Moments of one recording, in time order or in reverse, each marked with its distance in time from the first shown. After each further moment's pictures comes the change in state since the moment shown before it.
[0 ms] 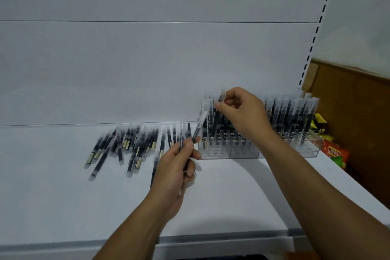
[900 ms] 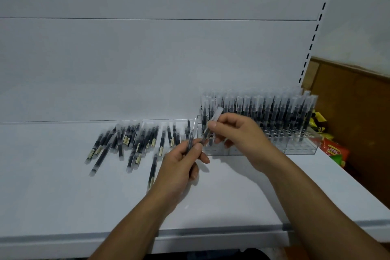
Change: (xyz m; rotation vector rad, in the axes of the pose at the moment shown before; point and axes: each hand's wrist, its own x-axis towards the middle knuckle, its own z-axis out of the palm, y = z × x) left_hand -0.008 0.001 0.006 0.229 -0.067 0.084; right_hand -0.047 0.001 -0.005 0.399 -0.352 0.185
